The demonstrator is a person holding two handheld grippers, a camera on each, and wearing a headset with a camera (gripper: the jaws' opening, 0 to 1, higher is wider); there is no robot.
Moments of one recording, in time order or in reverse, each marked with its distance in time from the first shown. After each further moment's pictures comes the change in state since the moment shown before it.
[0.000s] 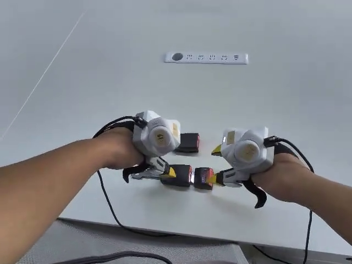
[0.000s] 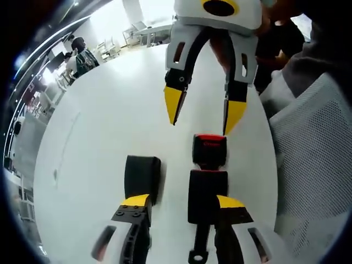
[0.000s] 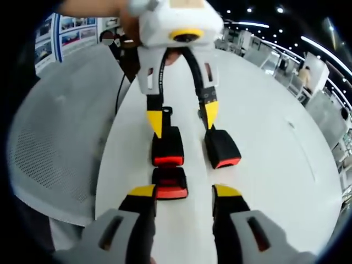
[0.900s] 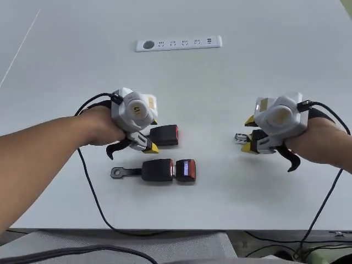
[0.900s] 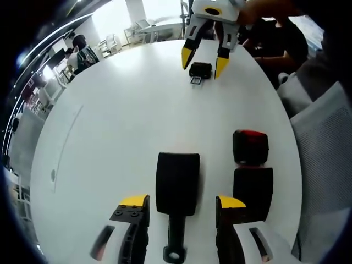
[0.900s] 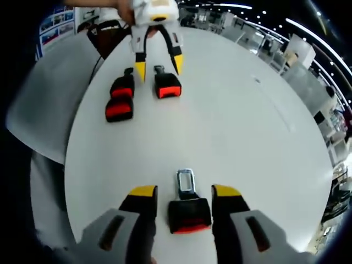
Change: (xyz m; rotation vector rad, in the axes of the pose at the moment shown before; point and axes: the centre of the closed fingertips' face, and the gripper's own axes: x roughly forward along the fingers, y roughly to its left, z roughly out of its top) left arm 0.028 0.047 -0.003 -0.015 0.009 -0.029; right arm -0.065 -0.073 -0.121 0.098 0.170 -0.122
